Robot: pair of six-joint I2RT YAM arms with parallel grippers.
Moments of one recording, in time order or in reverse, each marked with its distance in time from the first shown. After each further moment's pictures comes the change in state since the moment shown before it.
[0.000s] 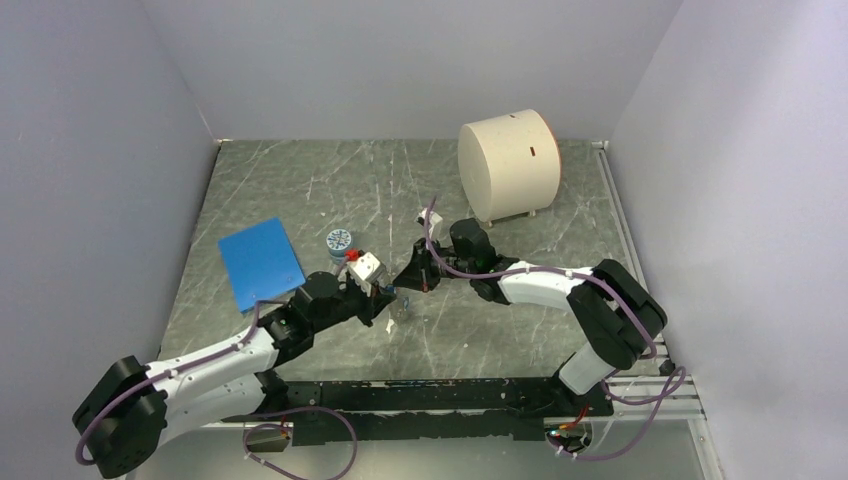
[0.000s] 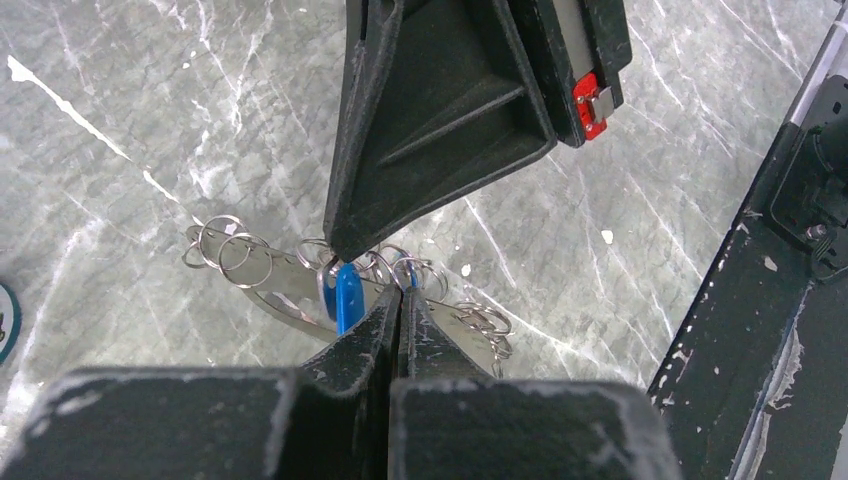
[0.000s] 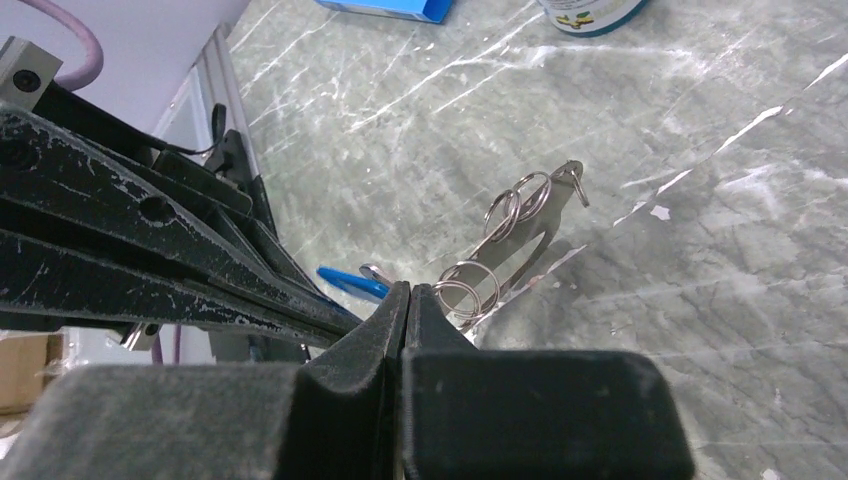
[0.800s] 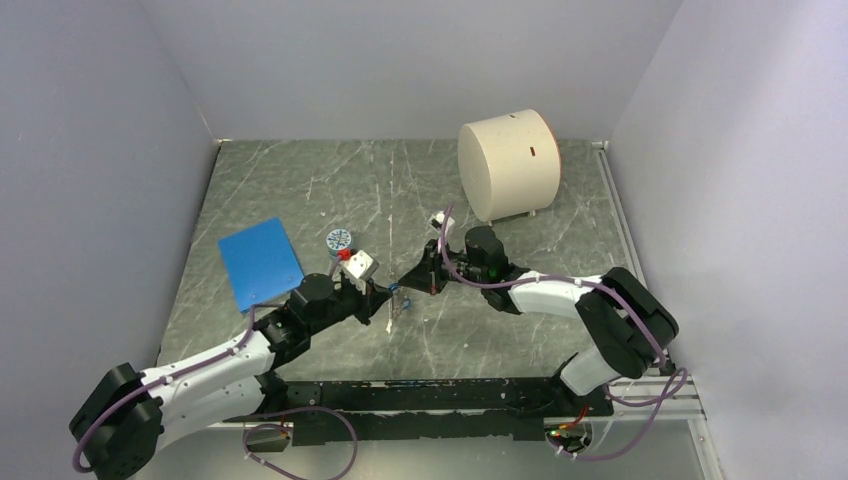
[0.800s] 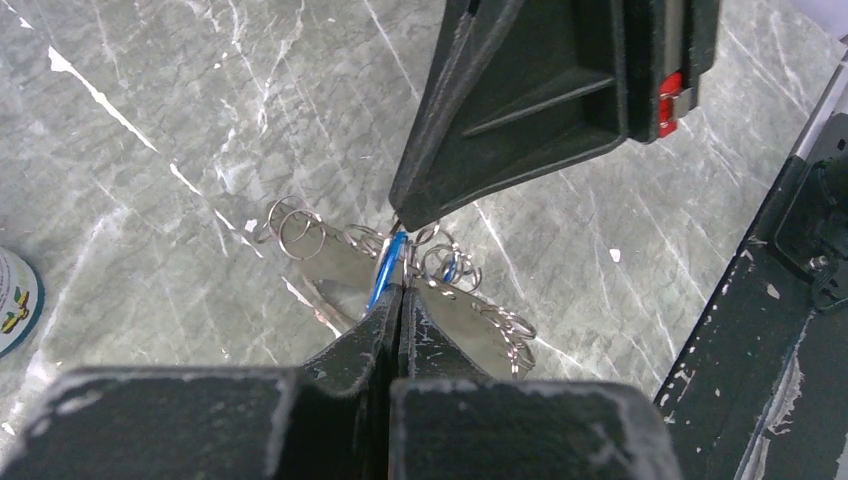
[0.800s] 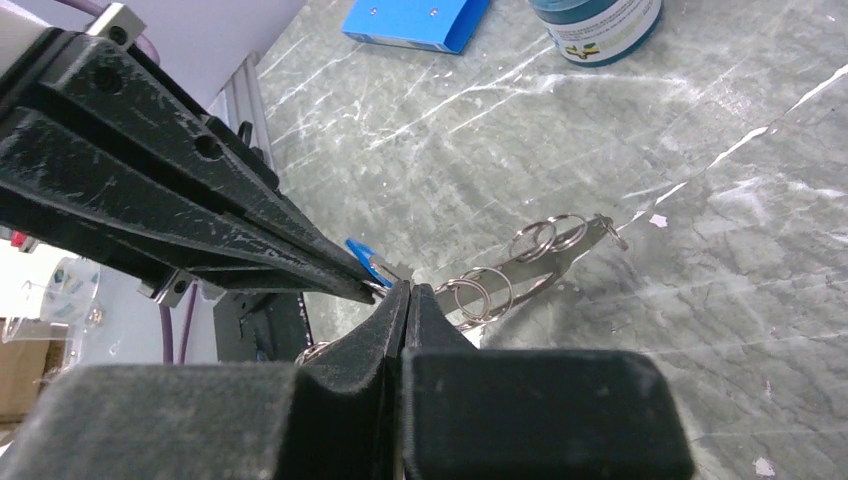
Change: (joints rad) left arm 0.016 -0.052 -0.027 0.006 -0.036 -0.025; right arm -0.029 -0.059 -0.117 0.175 -0.033 0.034
